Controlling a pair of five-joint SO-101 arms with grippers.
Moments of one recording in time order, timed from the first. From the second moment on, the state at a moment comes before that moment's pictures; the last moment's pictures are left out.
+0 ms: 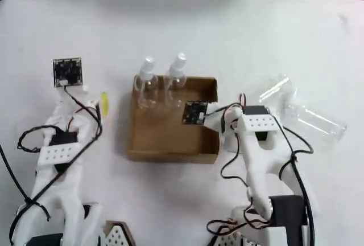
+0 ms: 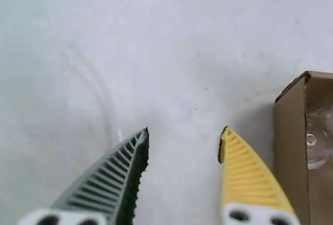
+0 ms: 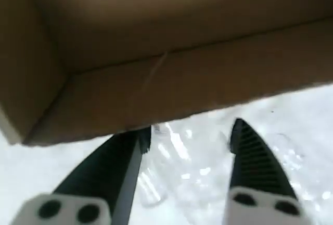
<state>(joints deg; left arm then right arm) -14.9 -32.7 67.5 17.2 -0.2 -7.5 -12.1 46.1 54.1 77.0</state>
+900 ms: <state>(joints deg) -14.9 -32.7 67.5 17.2 -0.2 9.6 -45.2 41.8 61.3 68.8</state>
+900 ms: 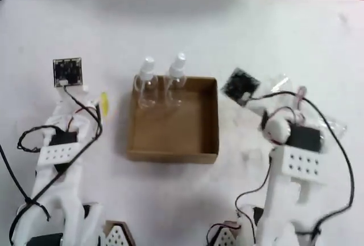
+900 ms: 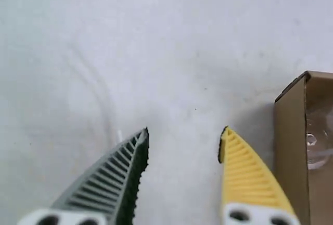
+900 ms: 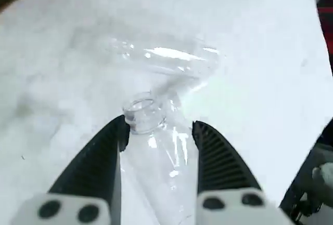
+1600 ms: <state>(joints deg) -14.9 -32.7 67.5 17.2 -0.2 30.9 -50.4 50.3 52.7 25.5</state>
